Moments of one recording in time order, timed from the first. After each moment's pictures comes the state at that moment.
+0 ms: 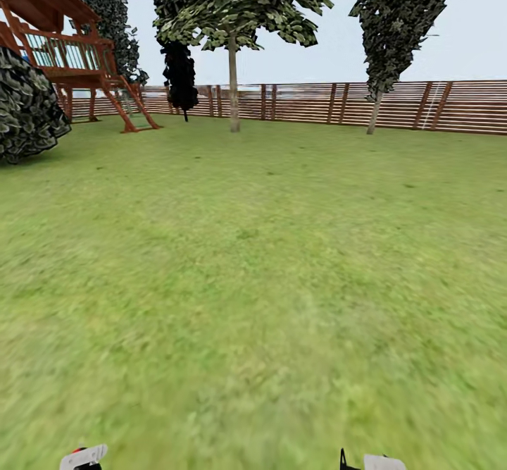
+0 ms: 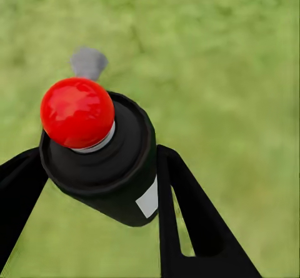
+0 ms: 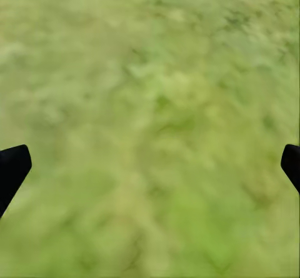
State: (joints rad) left arm -0.32 0.19 0.59 -0.18 -0.26 -0.46 -0.13; right arm -0.35 0.02 -0.31 -0.03 0.38 -0.68 -0.31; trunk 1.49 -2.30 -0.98
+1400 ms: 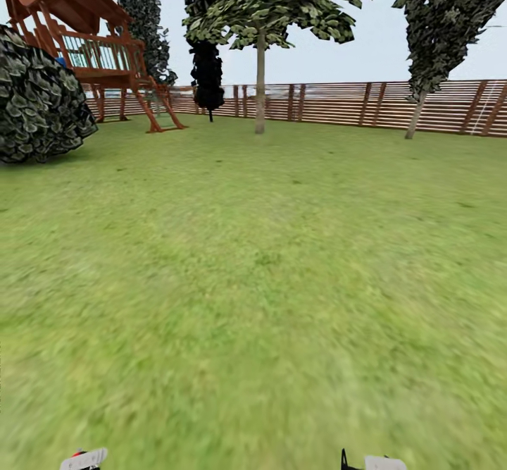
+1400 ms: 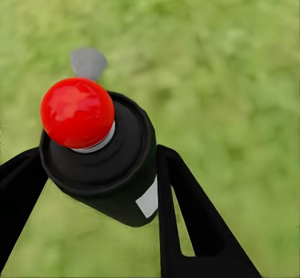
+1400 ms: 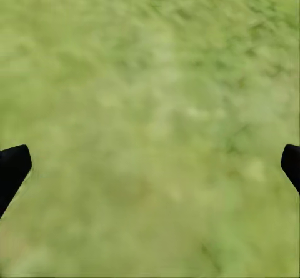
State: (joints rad) left arm -0.31 0.19 0.59 -0.17 -0.26 -0.46 -0.13; right arm -0.35 0.02 -0.31 -0.03 0.38 -0.68 -0.31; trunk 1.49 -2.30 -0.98
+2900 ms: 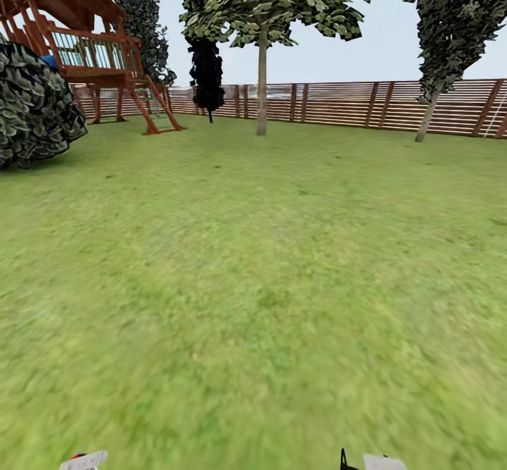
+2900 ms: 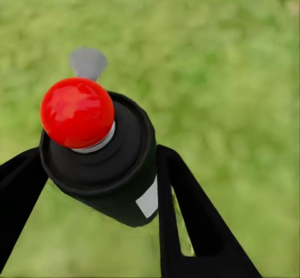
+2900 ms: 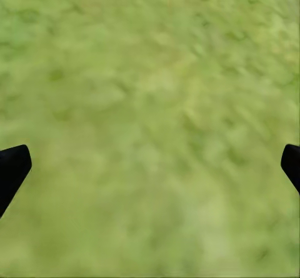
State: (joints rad) left arm -0.31 0.19 0.59 -0.17 -0.26 -0.46 -0.13; right arm -0.35 0.02 -0.31 -0.03 0.38 -0.68 -0.31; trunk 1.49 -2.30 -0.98
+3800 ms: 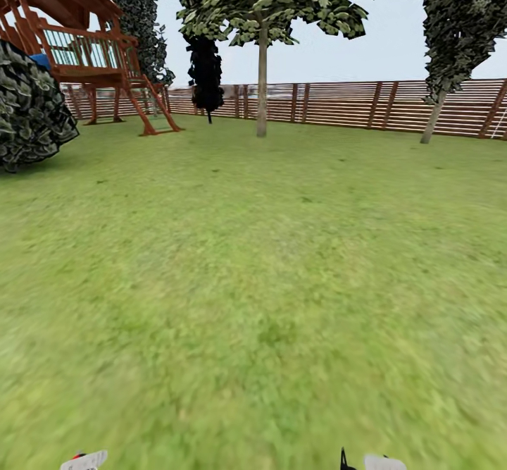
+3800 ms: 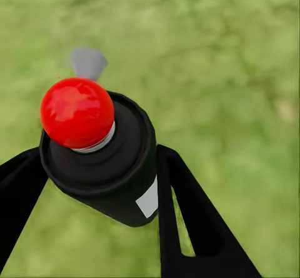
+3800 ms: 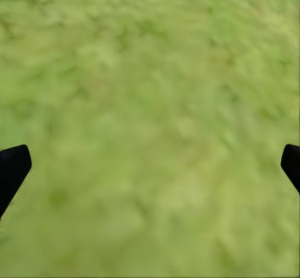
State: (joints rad) left arm -0.31 0.19 0.59 -0.17 -0.26 -0.46 -0.13; right arm -0.35 0.02 -0.31 -0.03 0.38 -0.68 -0.31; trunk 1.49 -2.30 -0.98
